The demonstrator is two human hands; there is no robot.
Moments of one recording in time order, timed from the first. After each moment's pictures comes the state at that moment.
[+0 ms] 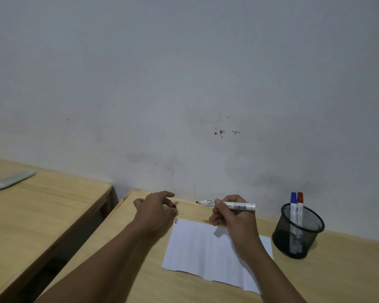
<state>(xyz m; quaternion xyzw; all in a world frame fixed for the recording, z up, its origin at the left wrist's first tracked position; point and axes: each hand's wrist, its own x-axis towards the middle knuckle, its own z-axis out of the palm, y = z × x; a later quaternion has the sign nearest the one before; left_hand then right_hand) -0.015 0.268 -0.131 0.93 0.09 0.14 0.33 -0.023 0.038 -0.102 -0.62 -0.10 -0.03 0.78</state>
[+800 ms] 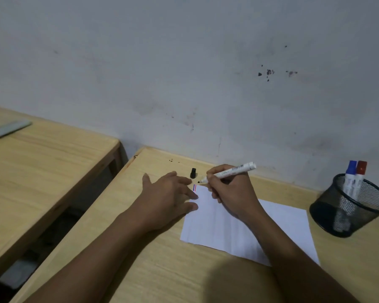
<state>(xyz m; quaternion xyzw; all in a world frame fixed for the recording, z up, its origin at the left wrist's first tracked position) -0.069 0.274 -0.134 0.98 -0.03 0.00 0.21 0.010 0.095 -0.149 -0.77 -0.13 0.07 0.63</state>
